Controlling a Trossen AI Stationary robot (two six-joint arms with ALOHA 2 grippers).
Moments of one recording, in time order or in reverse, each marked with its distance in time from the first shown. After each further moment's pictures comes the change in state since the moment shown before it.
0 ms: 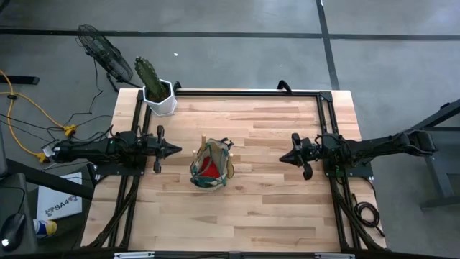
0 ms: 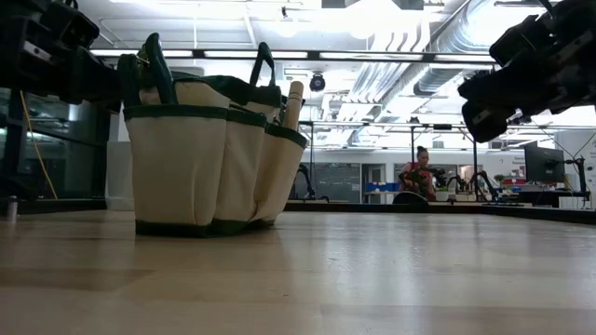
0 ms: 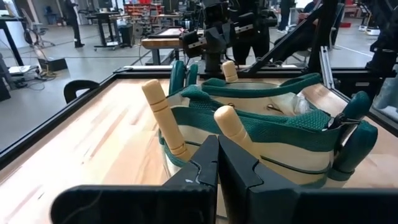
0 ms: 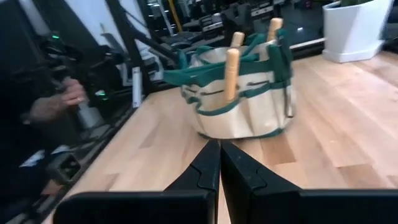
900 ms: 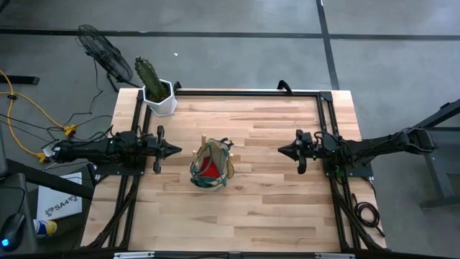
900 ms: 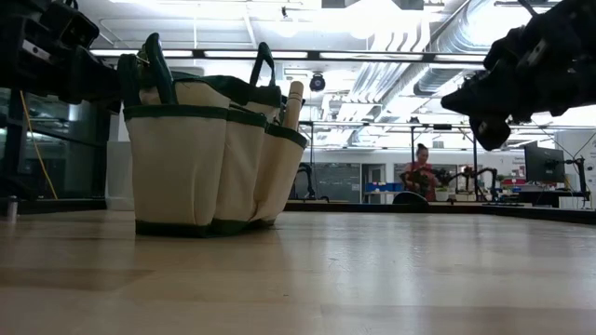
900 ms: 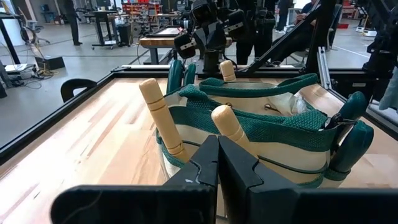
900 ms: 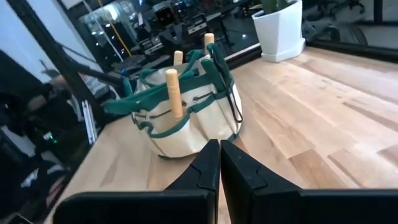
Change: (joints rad) left arm 0.000 0.000 0.000 -0.004 0.006 -0.010; right arm 0.037 0.000 -0.002 -0.004 0.272 0.145
